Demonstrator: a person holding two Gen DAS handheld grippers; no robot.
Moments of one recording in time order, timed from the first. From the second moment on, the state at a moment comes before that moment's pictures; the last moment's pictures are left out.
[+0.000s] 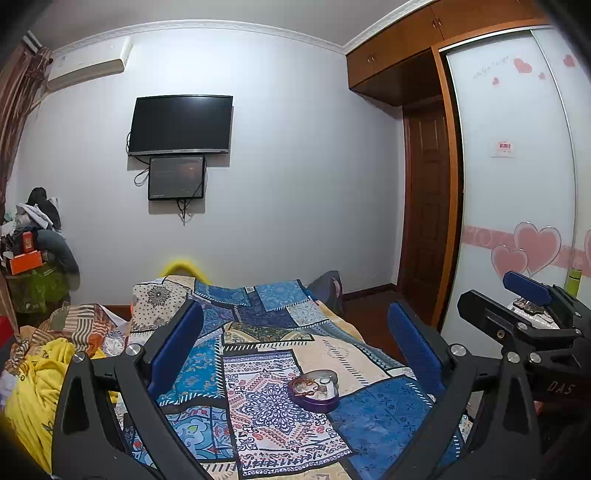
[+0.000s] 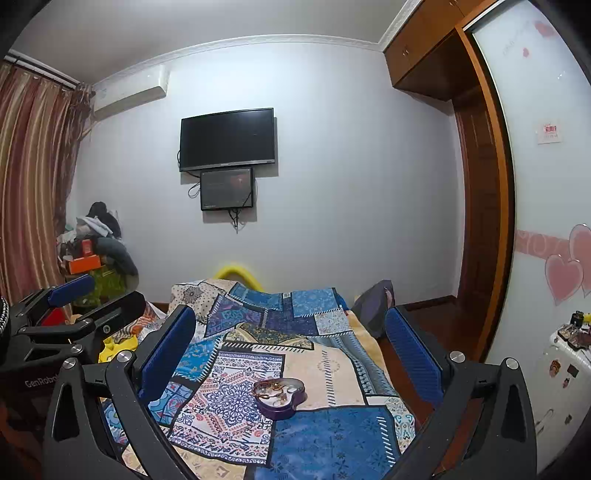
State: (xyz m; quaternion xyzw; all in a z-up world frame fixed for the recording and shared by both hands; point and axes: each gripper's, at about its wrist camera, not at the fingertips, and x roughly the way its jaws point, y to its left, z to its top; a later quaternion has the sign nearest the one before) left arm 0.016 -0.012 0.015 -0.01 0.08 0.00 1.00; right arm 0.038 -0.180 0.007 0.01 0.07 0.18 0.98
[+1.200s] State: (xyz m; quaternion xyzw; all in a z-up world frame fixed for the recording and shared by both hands) left arm 0.020 -0.007 0.012 -0.03 0.09 -0.01 1.00; right arm 0.042 -0.183 0.006 0.01 0.08 0.17 0.98
